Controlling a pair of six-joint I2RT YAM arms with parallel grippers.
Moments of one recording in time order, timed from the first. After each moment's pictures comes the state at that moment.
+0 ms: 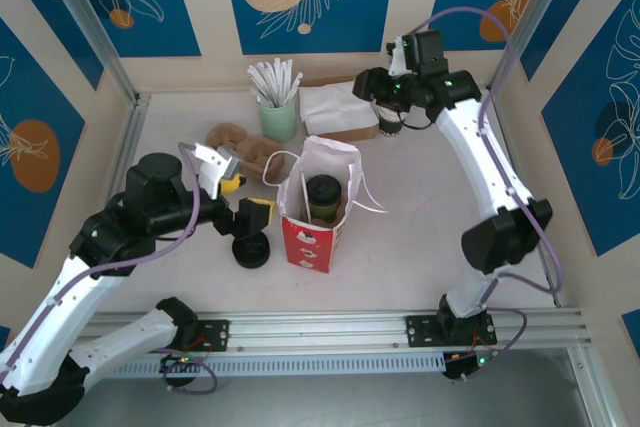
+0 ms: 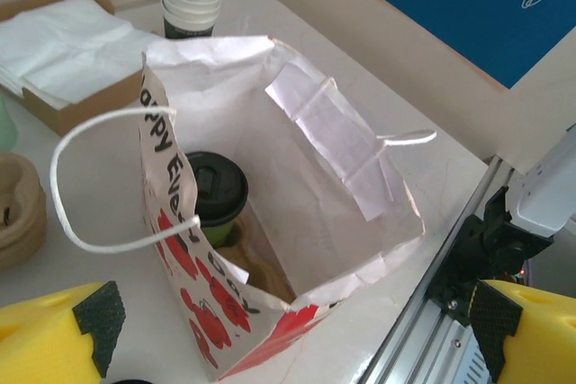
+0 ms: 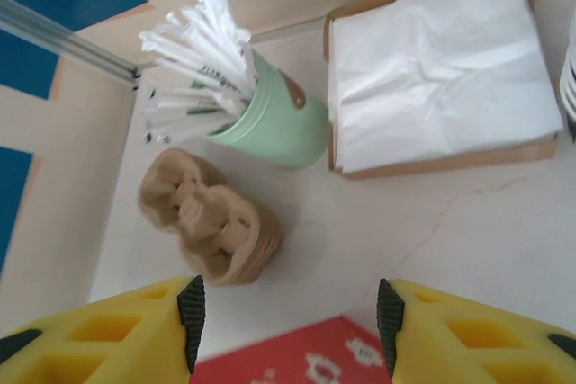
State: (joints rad) left arm -0.65 0.83 1.20 -0.82 0.32 -0.19; right arm 0.31 1.75 1.97 -0.91 -0.27 0.49
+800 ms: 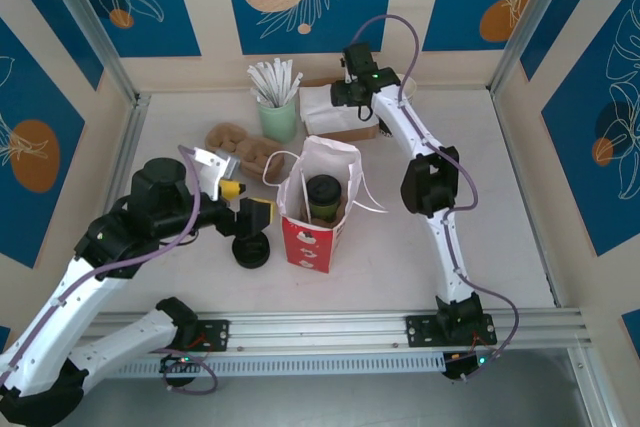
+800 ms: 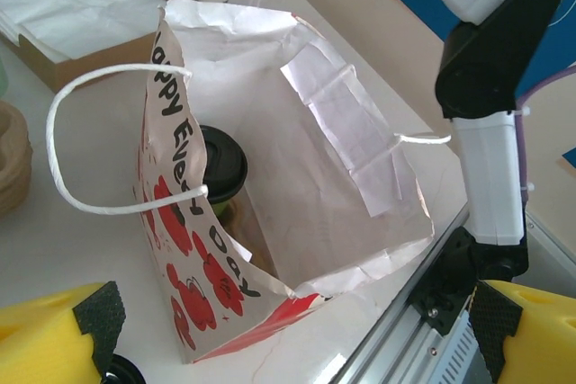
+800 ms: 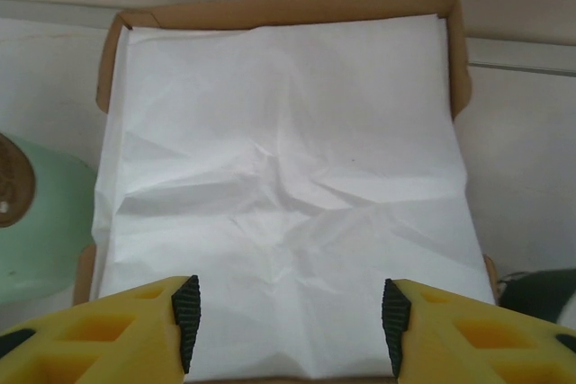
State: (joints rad) left arm -0.65 0.81 1.15 -0.81 0.31 -0.31; right arm 0.37 2.46 2.50 -0.90 0.08 0.20
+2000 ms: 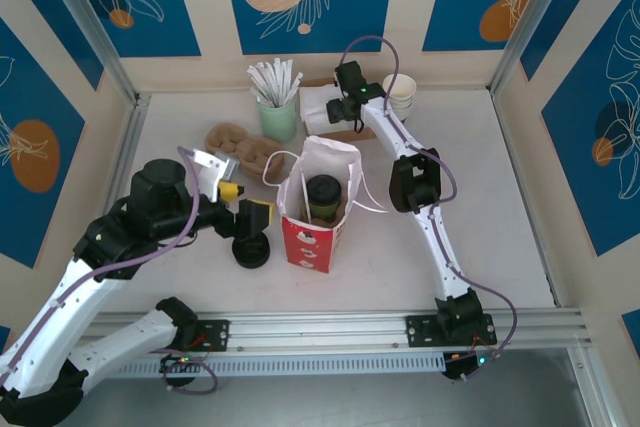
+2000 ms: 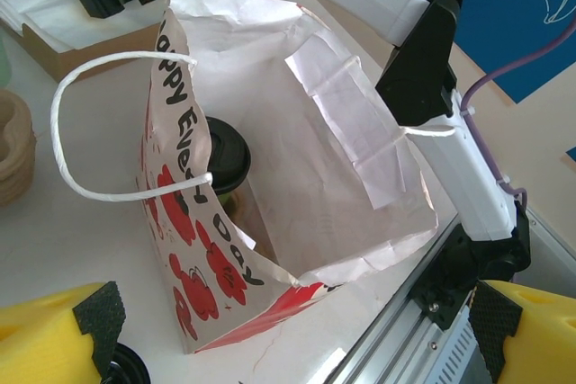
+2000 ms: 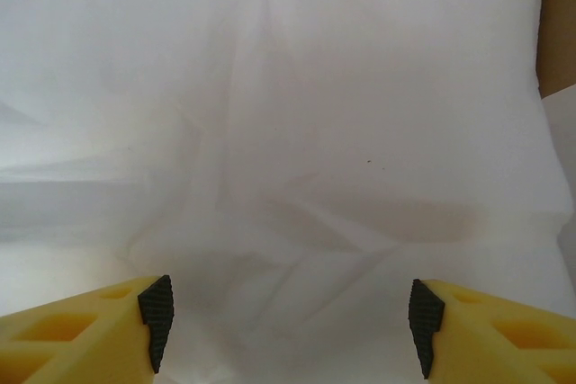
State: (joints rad) left arm -0.65 0.81 1.15 -0.83 0.30 -0.31; right arm 0.37 2.70 2.64 -0.88 0.14 0.07
